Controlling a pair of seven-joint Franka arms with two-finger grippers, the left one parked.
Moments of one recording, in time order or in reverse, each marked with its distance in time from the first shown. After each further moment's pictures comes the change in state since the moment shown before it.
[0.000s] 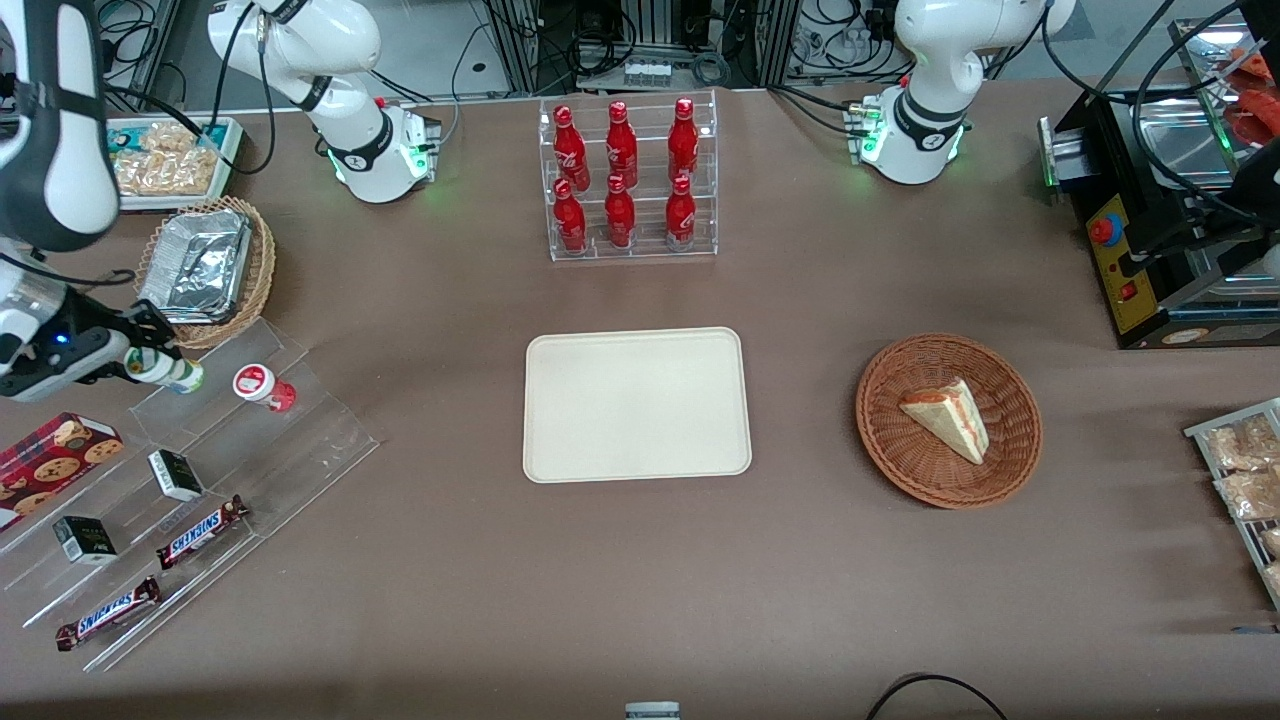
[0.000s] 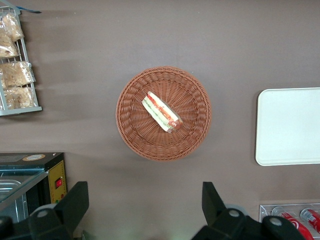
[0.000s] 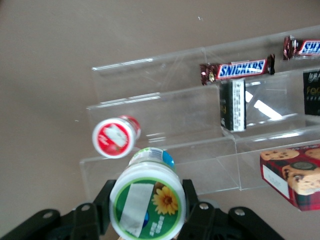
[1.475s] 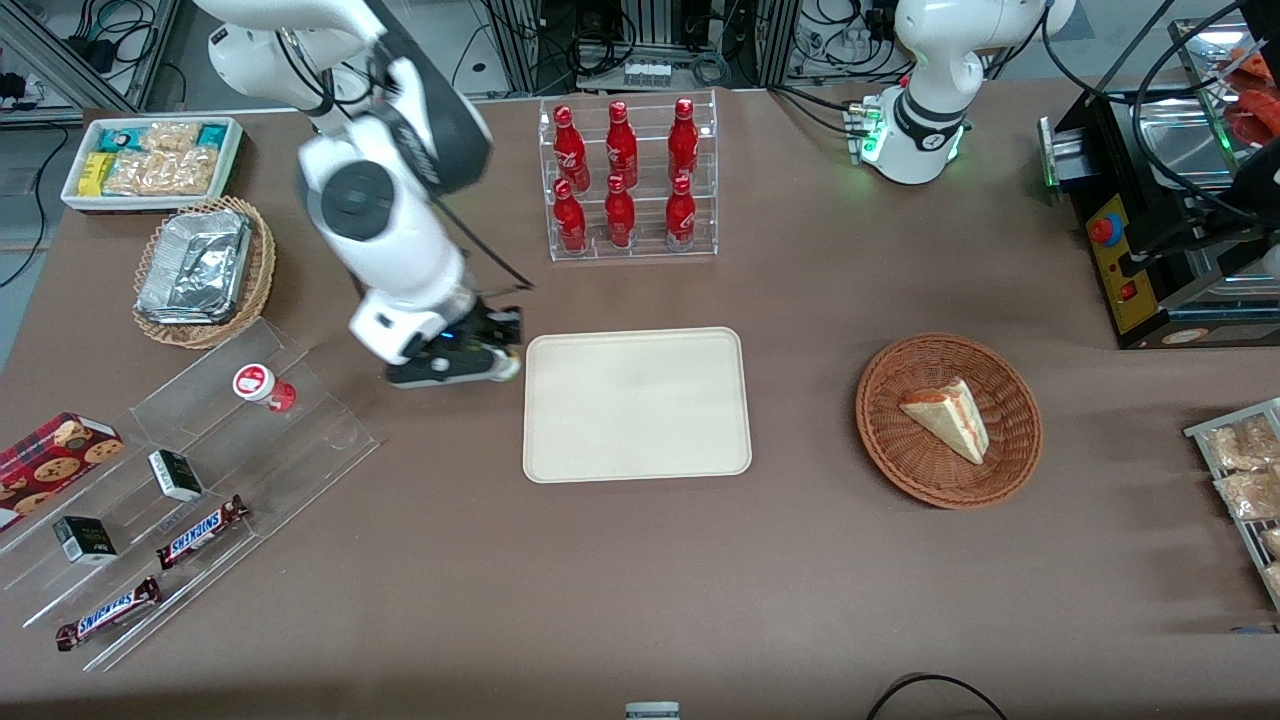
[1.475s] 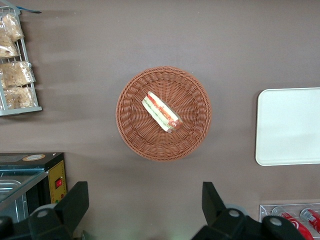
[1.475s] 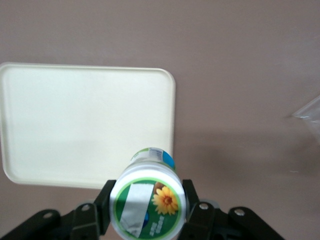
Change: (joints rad) arm 0.604 0.279 0.234 0.237 0.020 0.070 1.379
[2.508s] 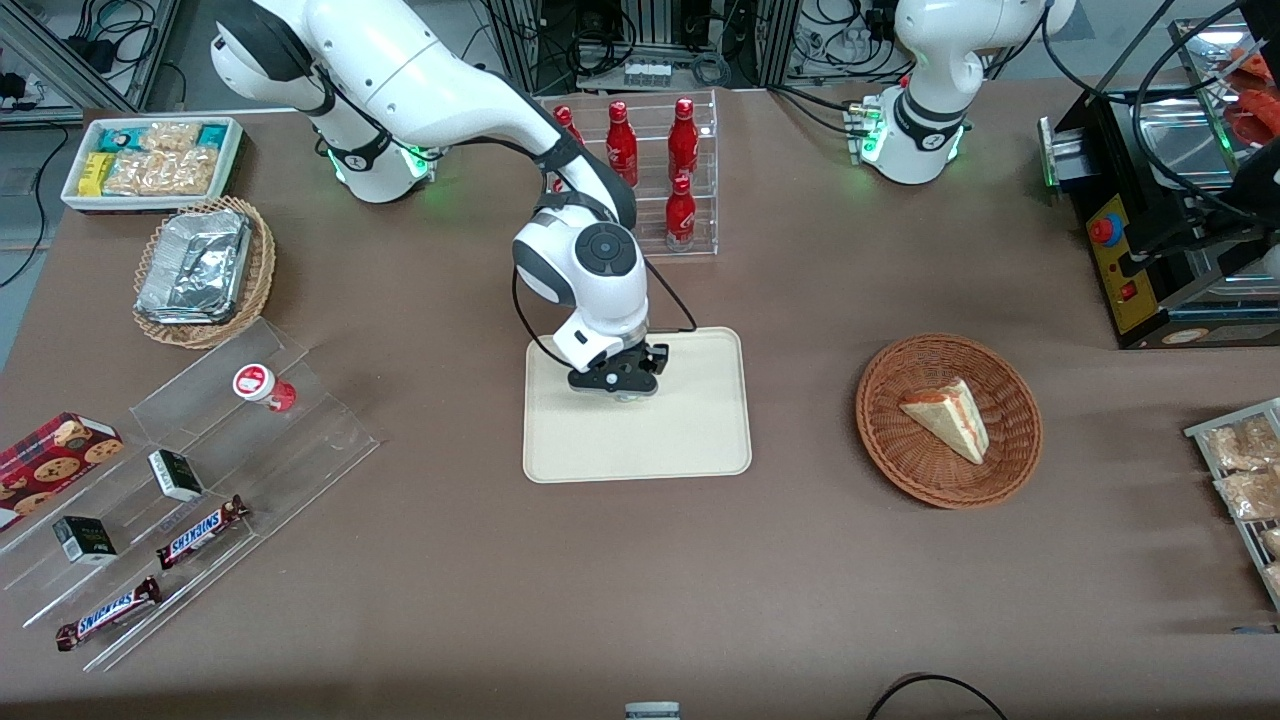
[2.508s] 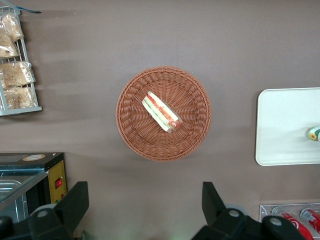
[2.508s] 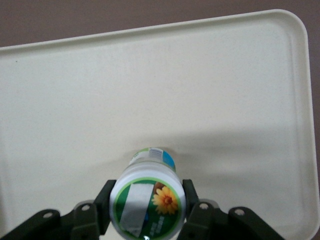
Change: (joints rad) arm 0.131 0.399 0.110 0.137 -0.227 0.290 0.489
